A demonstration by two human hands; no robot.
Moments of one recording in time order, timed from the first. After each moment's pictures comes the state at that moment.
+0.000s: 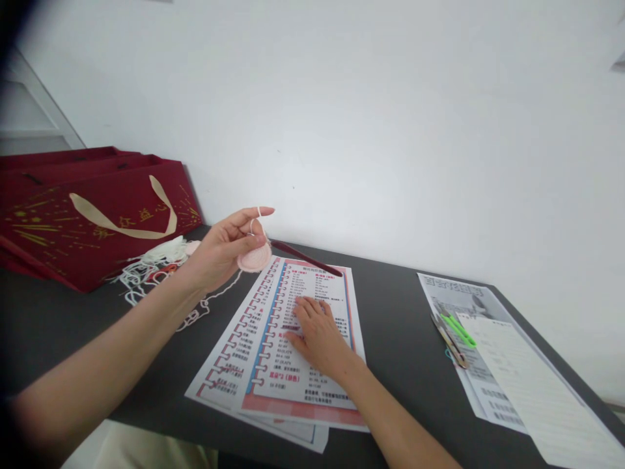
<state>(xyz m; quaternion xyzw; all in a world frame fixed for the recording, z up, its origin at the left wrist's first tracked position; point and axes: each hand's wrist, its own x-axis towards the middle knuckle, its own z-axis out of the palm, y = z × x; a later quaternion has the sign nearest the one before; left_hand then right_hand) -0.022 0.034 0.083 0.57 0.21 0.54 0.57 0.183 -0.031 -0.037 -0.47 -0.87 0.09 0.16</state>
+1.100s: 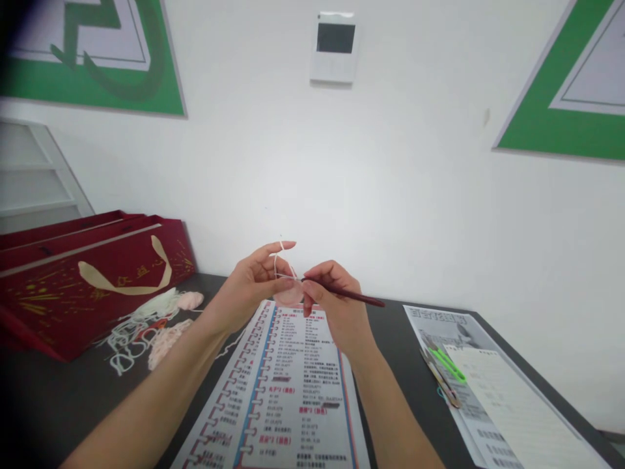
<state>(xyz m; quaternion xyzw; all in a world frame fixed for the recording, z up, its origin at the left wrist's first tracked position) 0.030 0.018 0.144 0.59 0.19 0.51 0.60 0.185 -0.010 0.131 -0.28 -0.55 0.45 0.64</state>
